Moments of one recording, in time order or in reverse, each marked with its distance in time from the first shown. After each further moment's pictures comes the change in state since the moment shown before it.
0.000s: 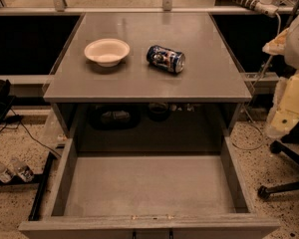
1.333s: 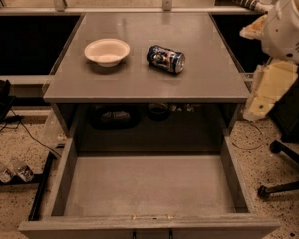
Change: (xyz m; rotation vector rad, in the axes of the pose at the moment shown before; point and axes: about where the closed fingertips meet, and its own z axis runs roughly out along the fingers) arm -0.038 -0.028 0.007 0.077 -0.092 -0.121
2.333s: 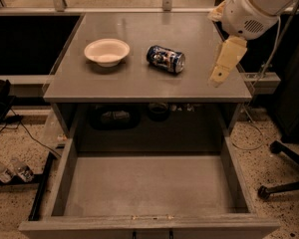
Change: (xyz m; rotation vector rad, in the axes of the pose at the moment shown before) arm -0.044 -0.088 0.054 0.035 -0.127 -0.040
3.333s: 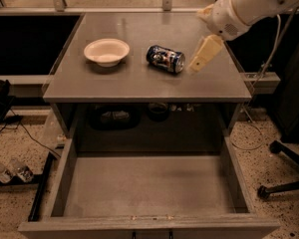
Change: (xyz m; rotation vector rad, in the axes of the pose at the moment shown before) arm -0.011 -0.063 0.068 0.021 -0.249 0.085
